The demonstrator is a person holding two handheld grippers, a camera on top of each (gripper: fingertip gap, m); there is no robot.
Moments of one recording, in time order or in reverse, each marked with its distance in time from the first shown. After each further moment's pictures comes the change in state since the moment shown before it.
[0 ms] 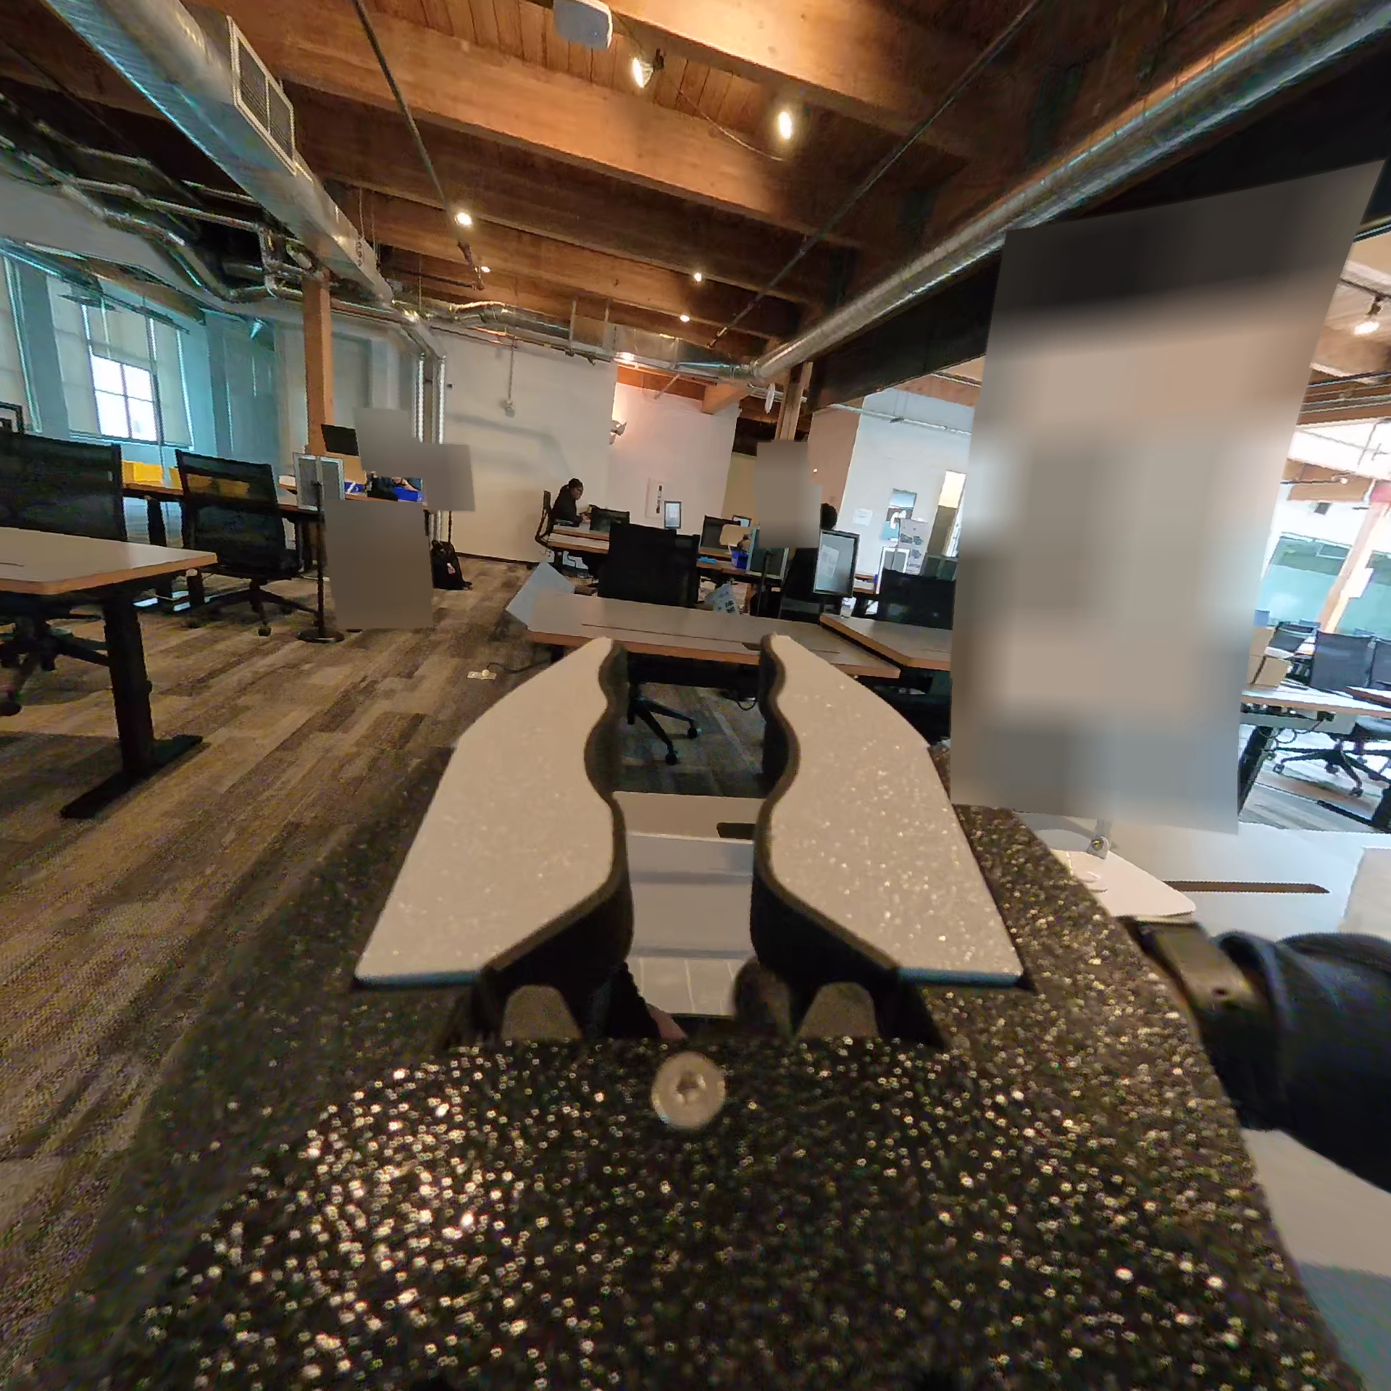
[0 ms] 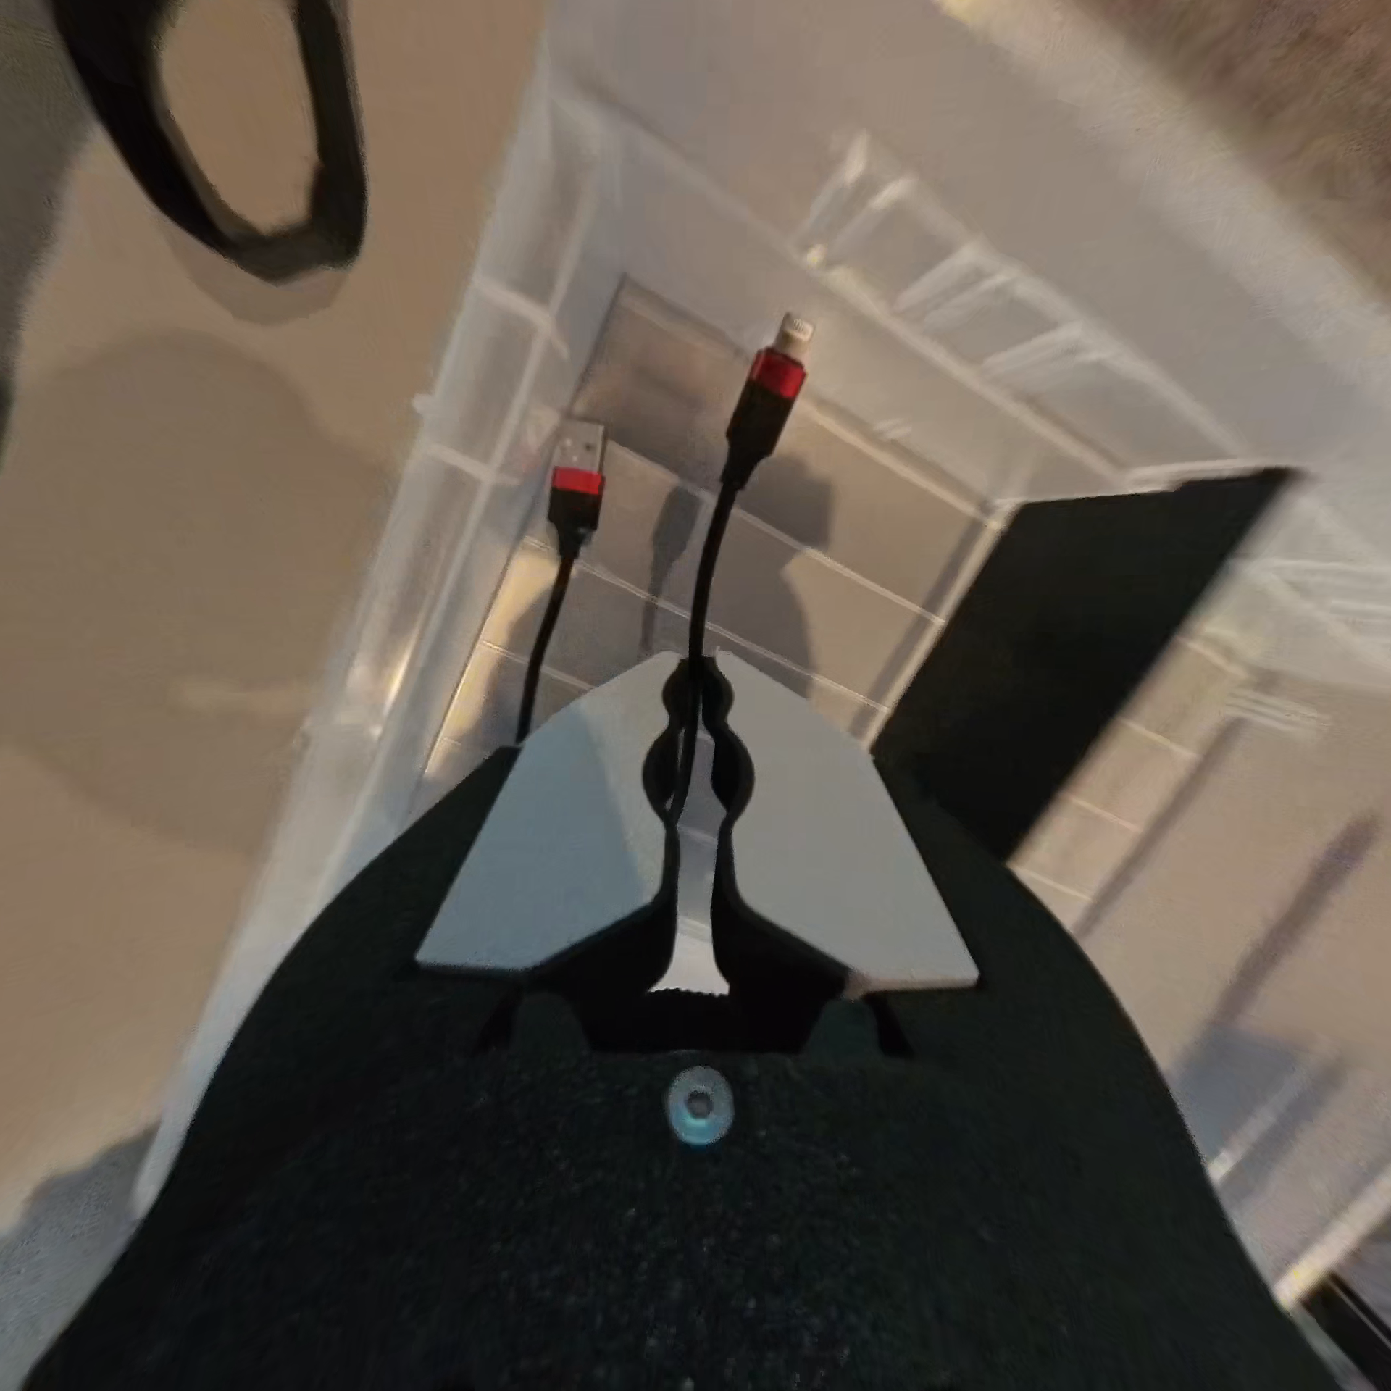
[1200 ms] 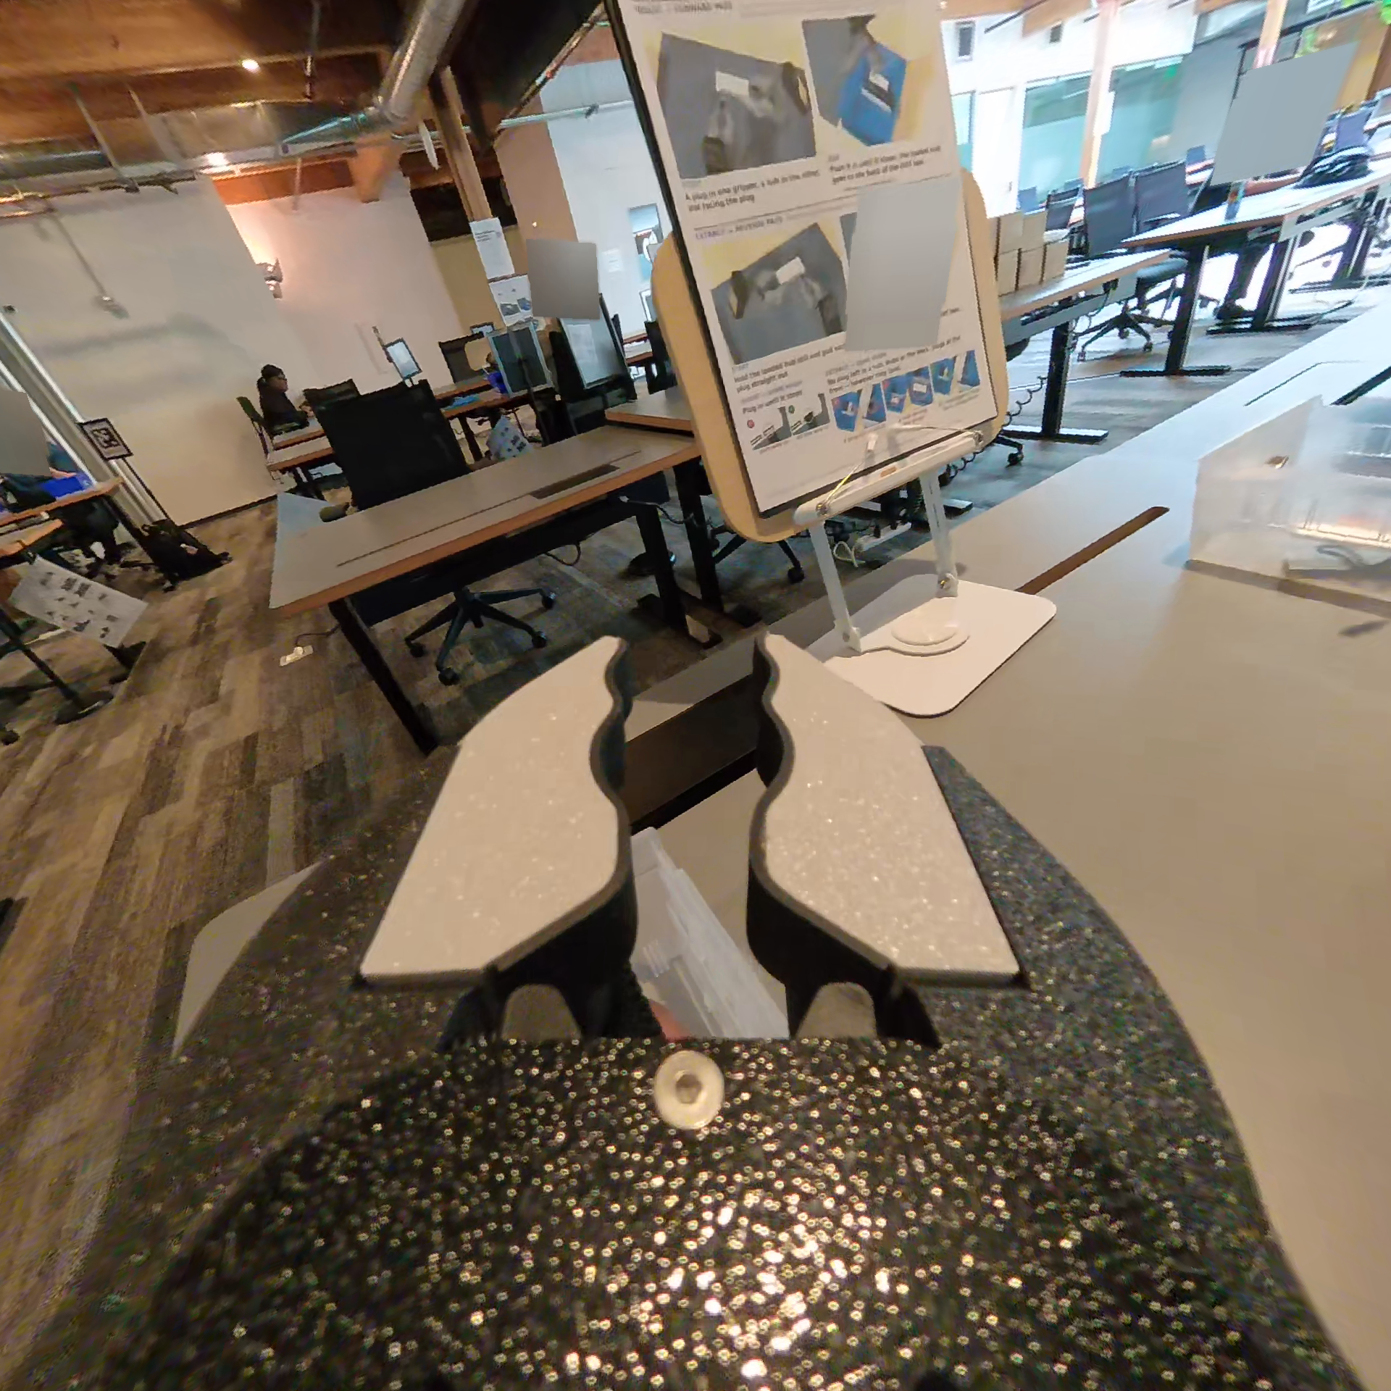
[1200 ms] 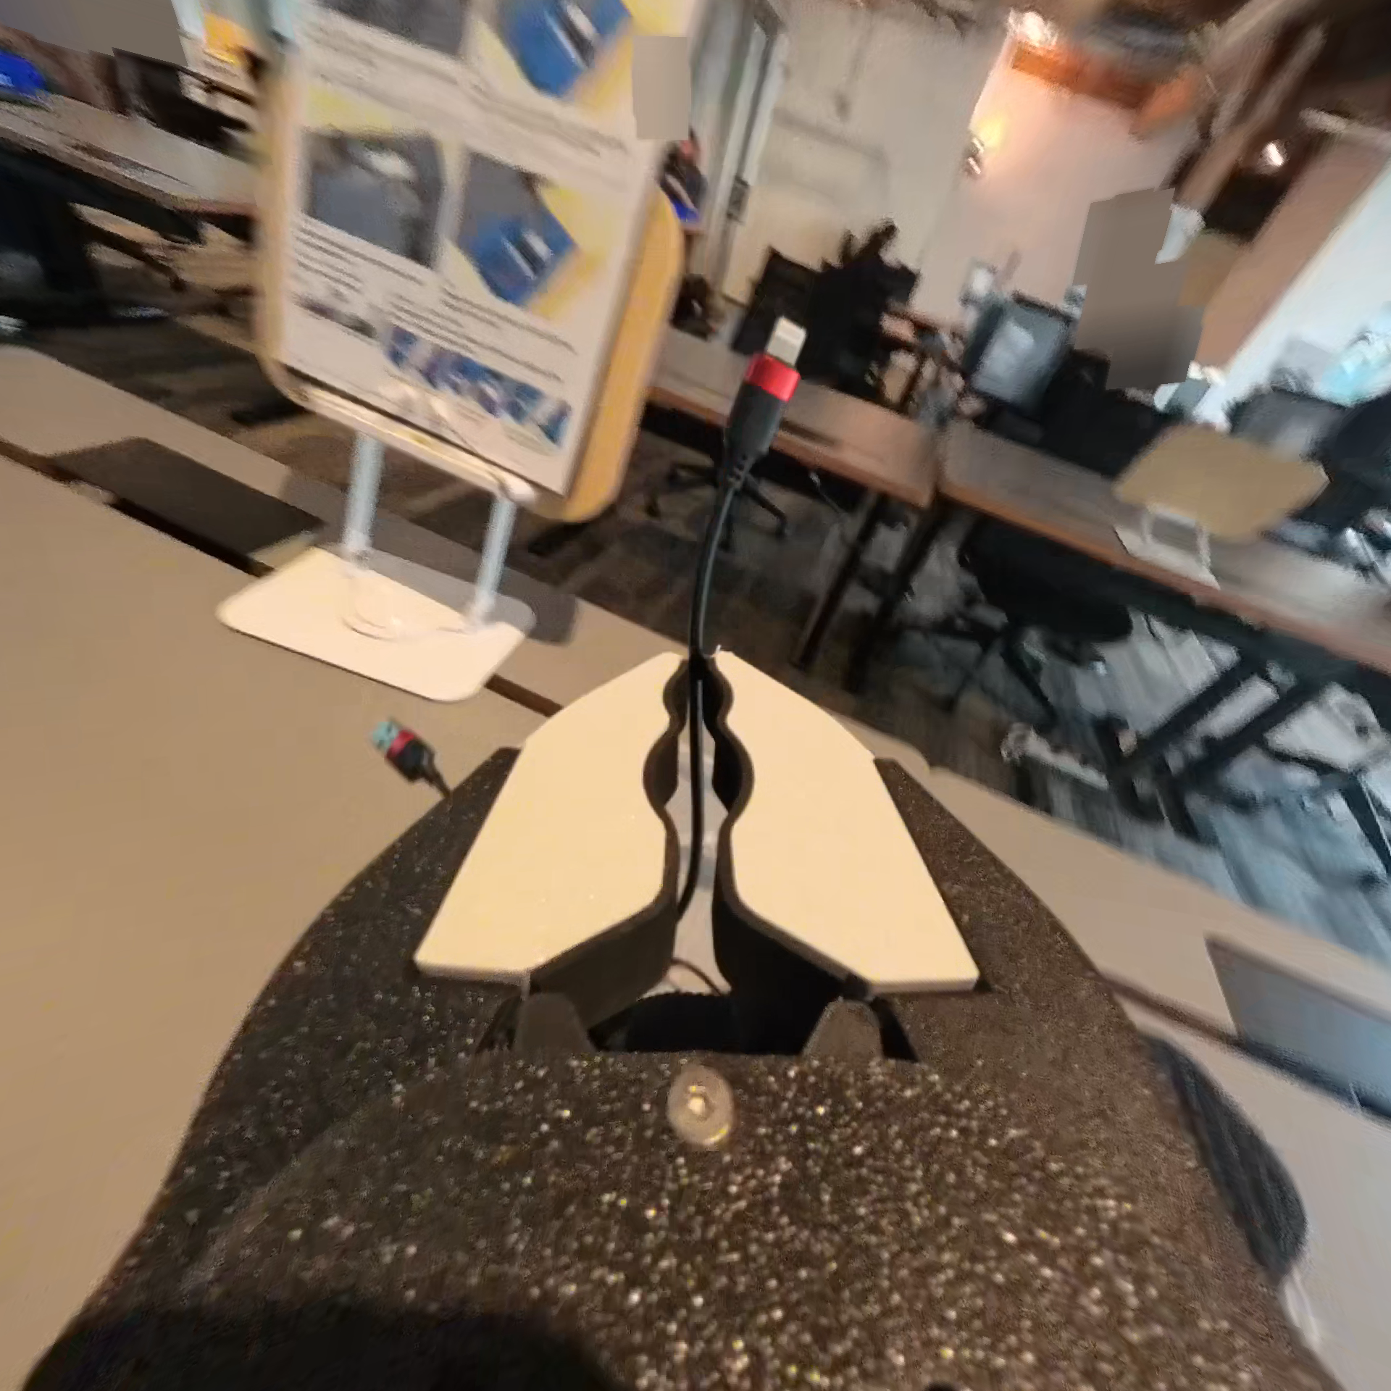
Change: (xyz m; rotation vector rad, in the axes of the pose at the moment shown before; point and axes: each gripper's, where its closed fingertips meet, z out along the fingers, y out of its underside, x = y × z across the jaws) left arm 0.173 0.100 0.125 -0.308 0.407 0.318; right arm -0.197 0.678 -0.481 0.606 1.255 0.970
